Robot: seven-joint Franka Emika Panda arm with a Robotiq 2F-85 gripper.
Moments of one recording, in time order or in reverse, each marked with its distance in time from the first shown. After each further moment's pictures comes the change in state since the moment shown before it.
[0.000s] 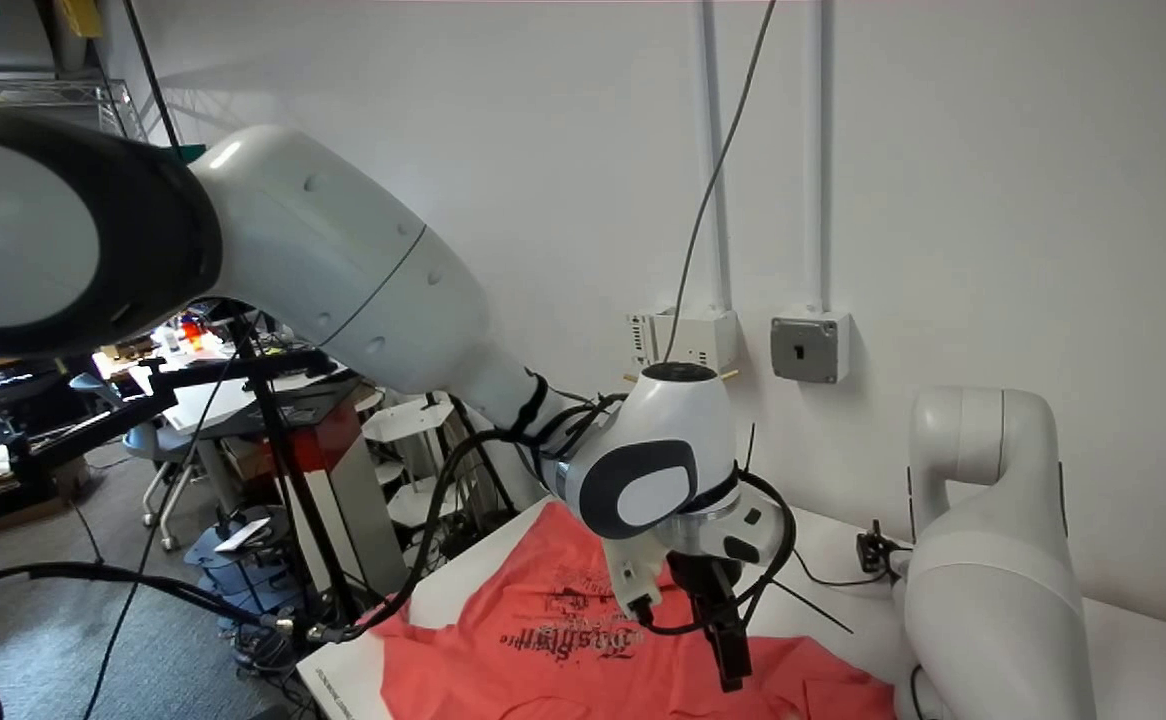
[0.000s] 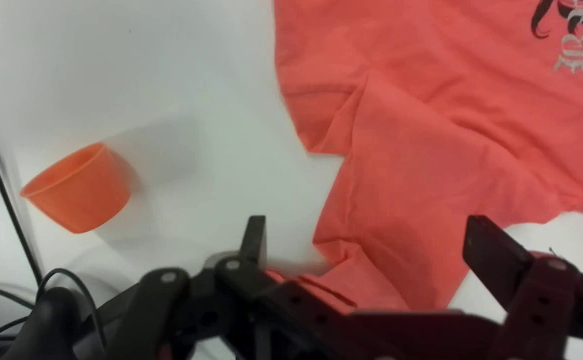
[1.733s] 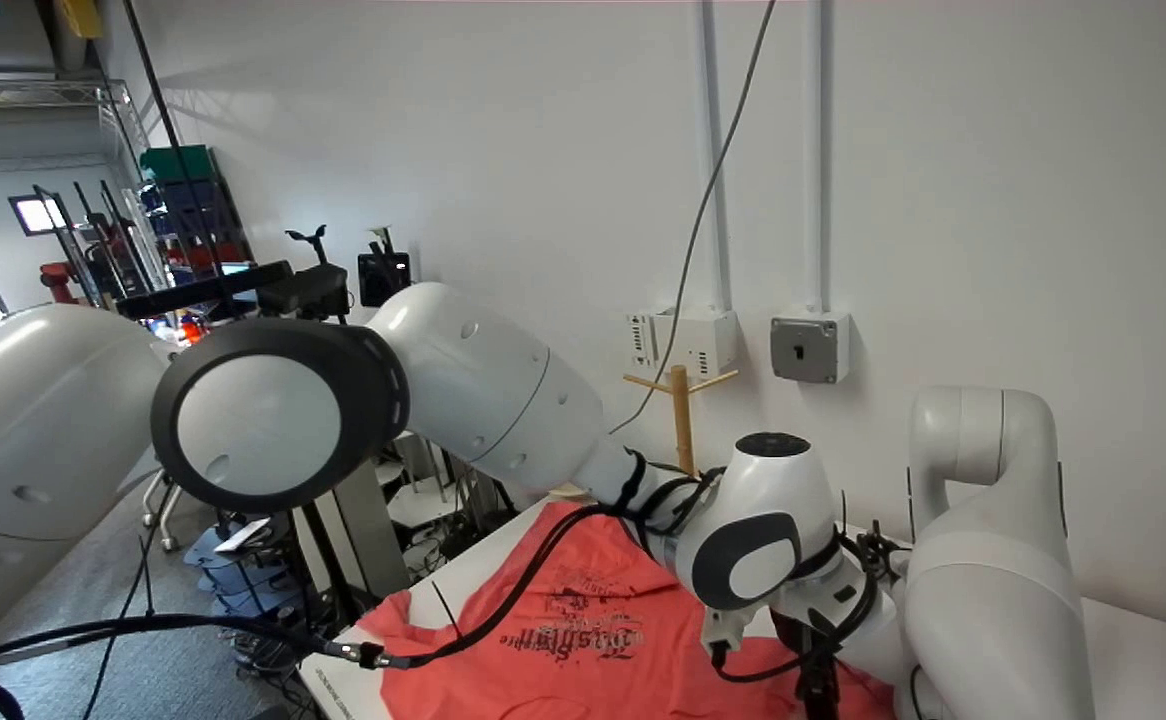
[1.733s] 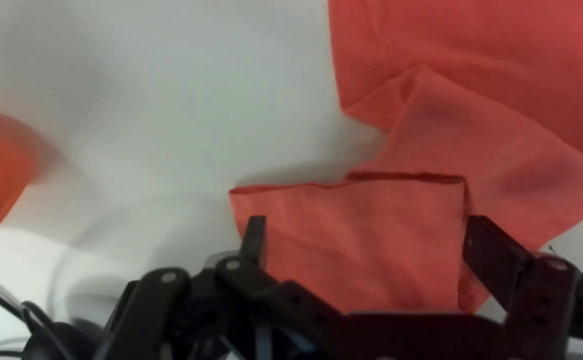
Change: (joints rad) arm 0.010 0.415 -0.121 0.463 0.044 0.010 0.415
